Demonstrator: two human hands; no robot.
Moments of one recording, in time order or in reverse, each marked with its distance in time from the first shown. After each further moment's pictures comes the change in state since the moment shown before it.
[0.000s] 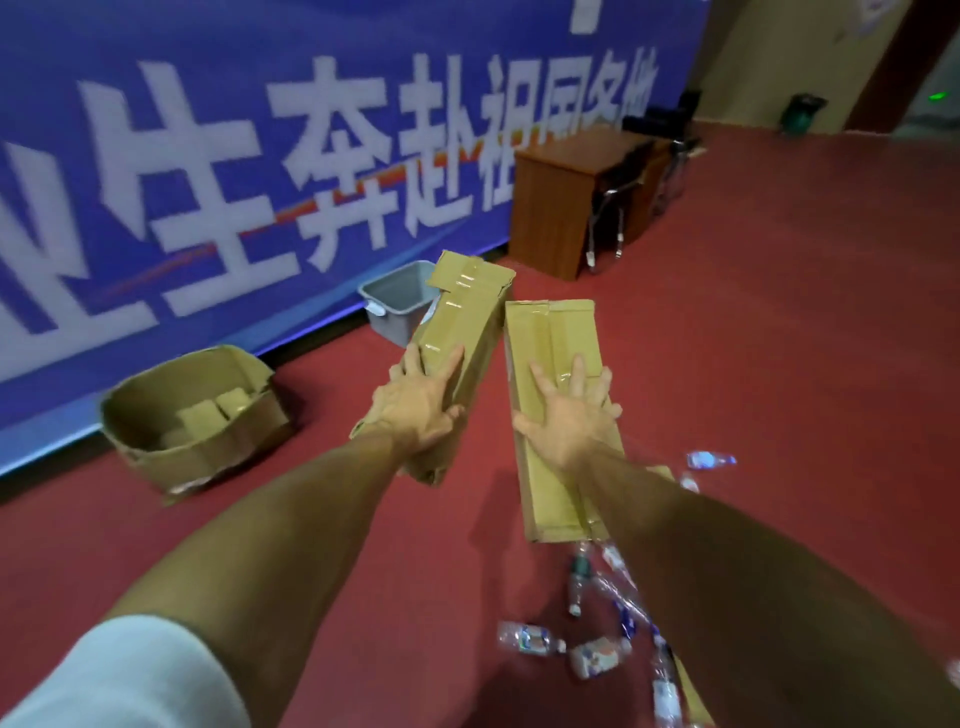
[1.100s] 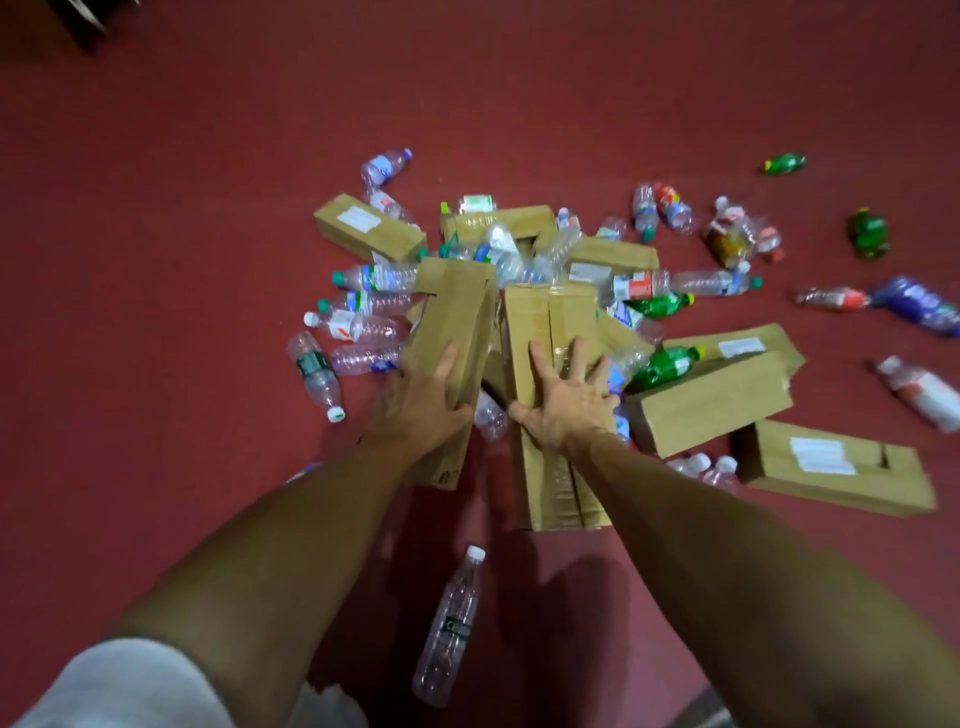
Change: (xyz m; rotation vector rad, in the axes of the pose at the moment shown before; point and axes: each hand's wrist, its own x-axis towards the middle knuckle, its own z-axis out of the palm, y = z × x) left_hand -0.091 0.257 0.710 -0.027 -0.439 0.678; right_hand -0.225 0.428 0.564 0.195 -0.081 0.920
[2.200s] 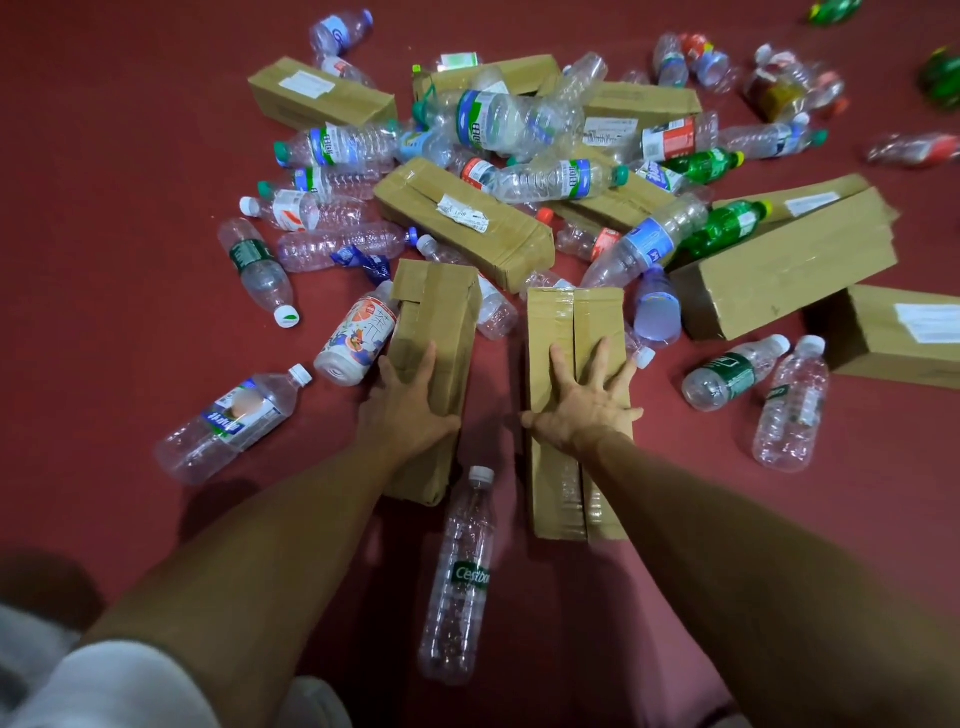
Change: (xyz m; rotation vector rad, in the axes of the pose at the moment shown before) left_hand 0.016 -0.109 0.246 0.045 -0.202 -0.077; right_hand 0.023 0.062 0.252 -0.010 -0.127 0.216
